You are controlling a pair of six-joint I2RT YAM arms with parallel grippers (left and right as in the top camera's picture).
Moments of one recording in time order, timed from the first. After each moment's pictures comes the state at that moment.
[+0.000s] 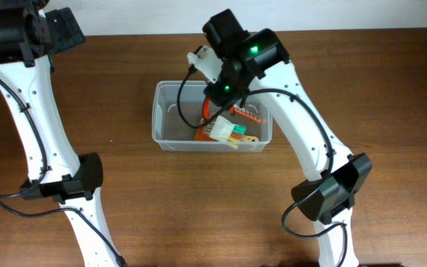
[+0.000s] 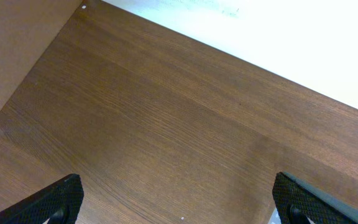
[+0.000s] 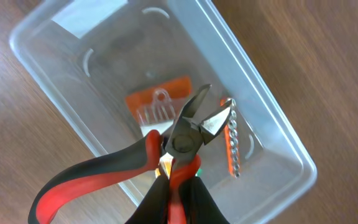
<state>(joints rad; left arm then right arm) 0.11 2.32 3.12 -1.69 -0.25 -0.27 0.55 2.19 2.42 -1.44 -0.06 -0.37</state>
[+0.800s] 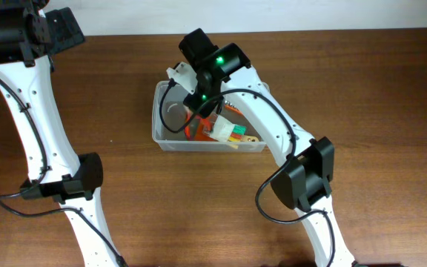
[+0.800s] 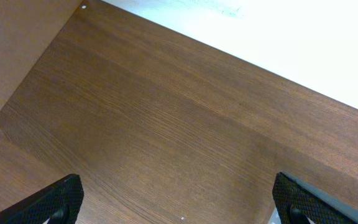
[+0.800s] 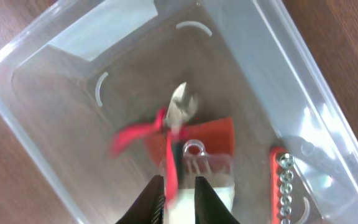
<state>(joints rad) 0.11 2.32 3.12 -1.69 -0.25 -0.27 0.59 2.37 2.42 -1.31 -0.14 -0.36</state>
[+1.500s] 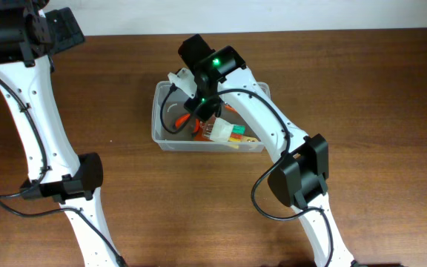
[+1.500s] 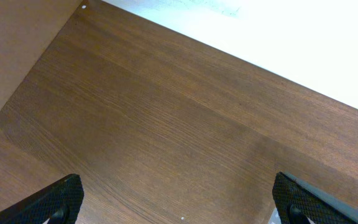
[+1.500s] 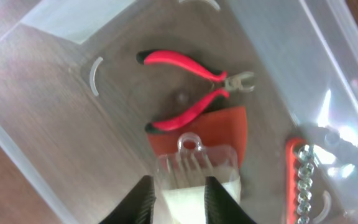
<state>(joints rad) 0.11 2.32 3.12 -1.69 -0.25 -0.27 0.59 2.40 2.42 -1.36 -0.13 -0.34</state>
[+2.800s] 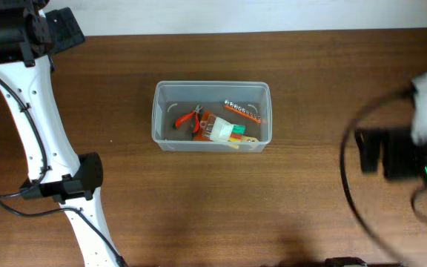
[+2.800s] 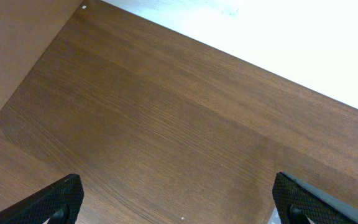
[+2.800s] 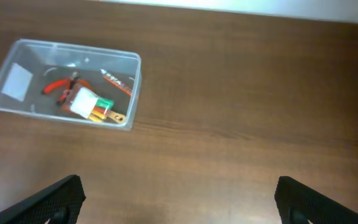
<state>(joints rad) 0.11 2.32 3.12 -1.69 -0.25 -0.27 0.01 1.24 2.12 -1.66 -0.04 -0.08</state>
